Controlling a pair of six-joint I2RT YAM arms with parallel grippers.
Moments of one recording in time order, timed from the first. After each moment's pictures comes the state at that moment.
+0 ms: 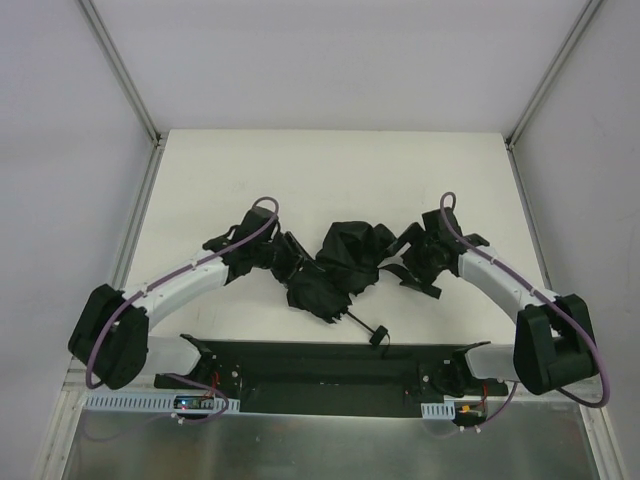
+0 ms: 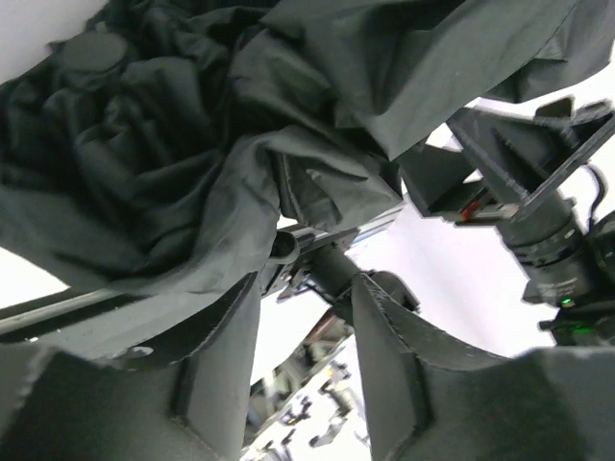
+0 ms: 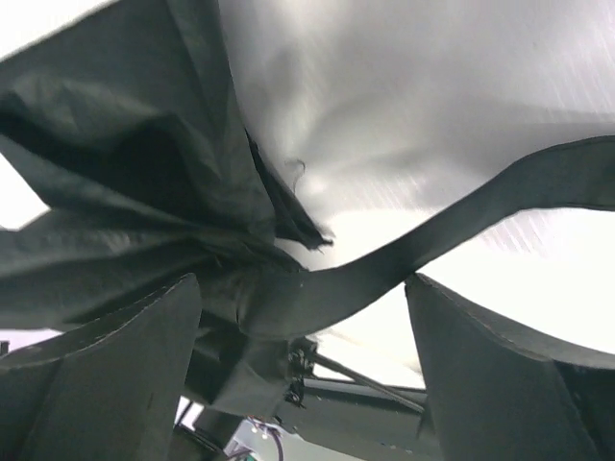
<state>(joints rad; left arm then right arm) -0.59 1.23 0.73 -0.33 0.45 -1.42 0.34 1.29 0.76 -0.56 -0.20 1.09</state>
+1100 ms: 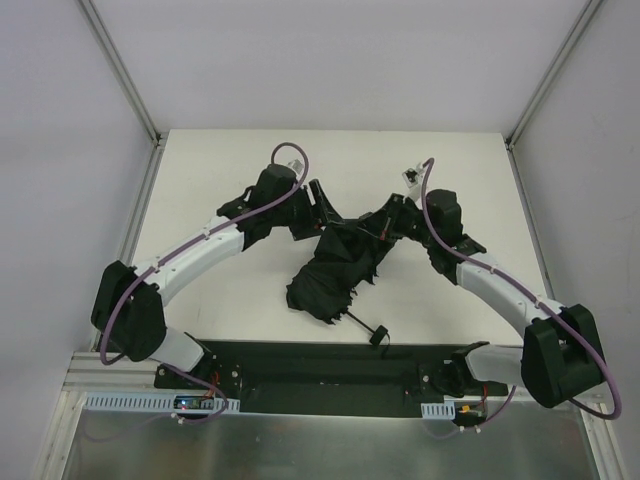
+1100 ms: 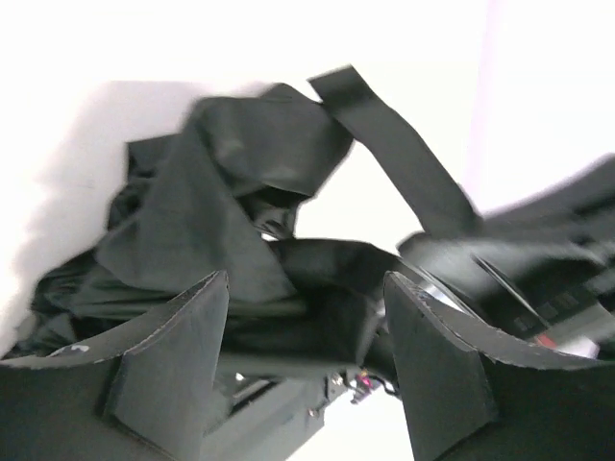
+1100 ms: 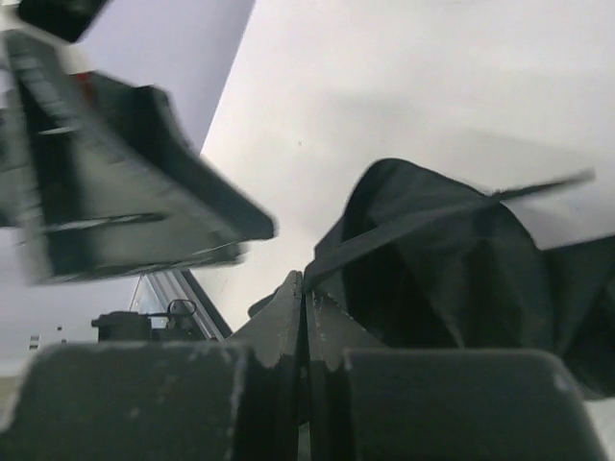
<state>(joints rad) -0.62 1.45 1.14 -0.32 0.31 -0.97 0.42 1.25 0.74 0.17 -0.49 0.72</state>
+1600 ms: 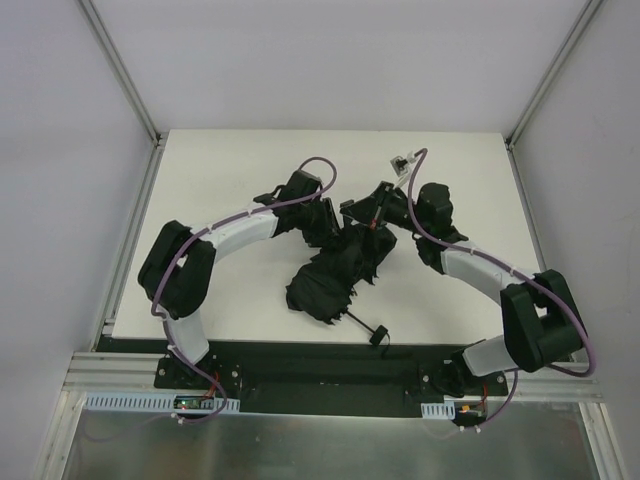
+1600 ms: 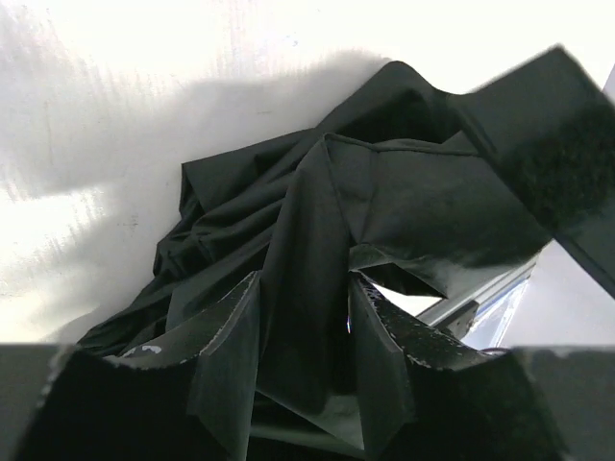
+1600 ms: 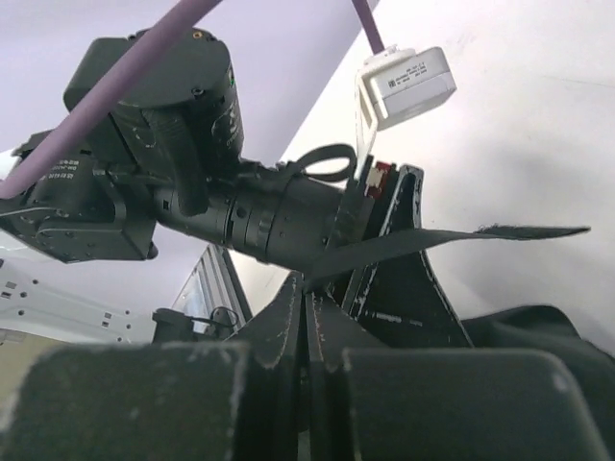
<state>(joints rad) -0.62 1.79 1.25 -0.34 0.33 -0.90 0.43 1.42 0.77 0.56 -0.66 0.80</state>
